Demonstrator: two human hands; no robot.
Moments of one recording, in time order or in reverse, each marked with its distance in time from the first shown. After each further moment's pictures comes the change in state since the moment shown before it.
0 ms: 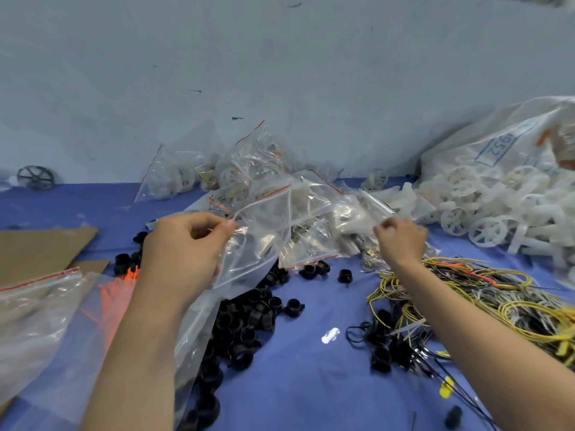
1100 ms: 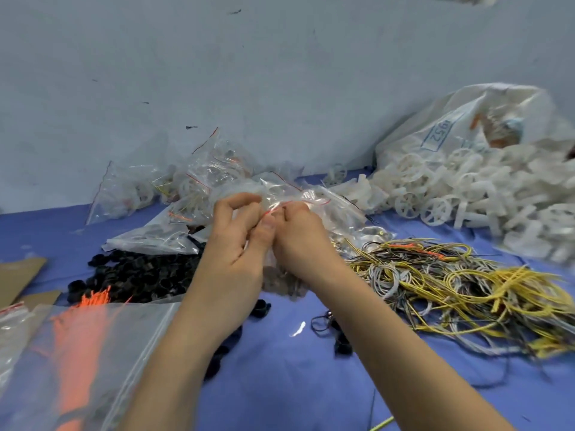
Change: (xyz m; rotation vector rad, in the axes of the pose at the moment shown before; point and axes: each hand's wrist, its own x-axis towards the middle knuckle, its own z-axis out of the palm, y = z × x) left_hand -0.039 0.060 0.063 -0.103 -0.309 0.284; right_hand -0.117 -0.140 -0.093 0.516 -0.371 -0.139
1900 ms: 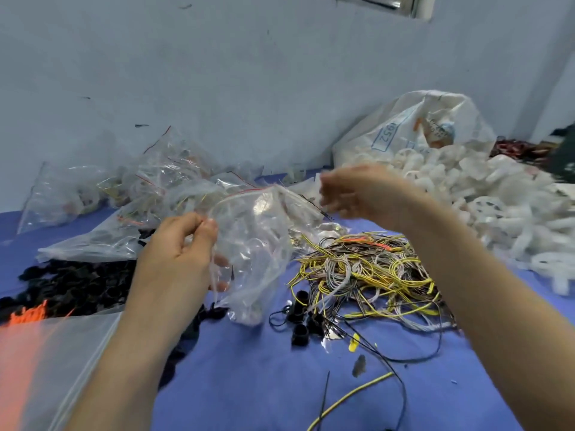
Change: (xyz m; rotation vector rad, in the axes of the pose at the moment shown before) left_hand -0.002 -0.008 0.005 -0.104 0.123 -0.243; right_hand 0.015 0.045 -0.144 0.269 -0.137 0.212
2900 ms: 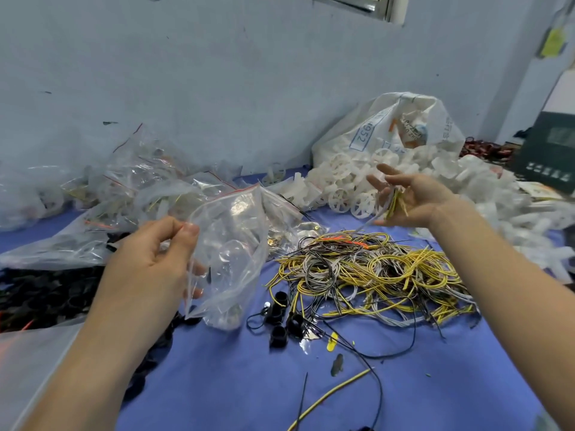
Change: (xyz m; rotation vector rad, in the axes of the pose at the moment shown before) left_hand -0.005 0.000 0.002 0.053 -0.042 0.002; right_hand 0.017 0.059 -0.118 0.677 0.264 0.221
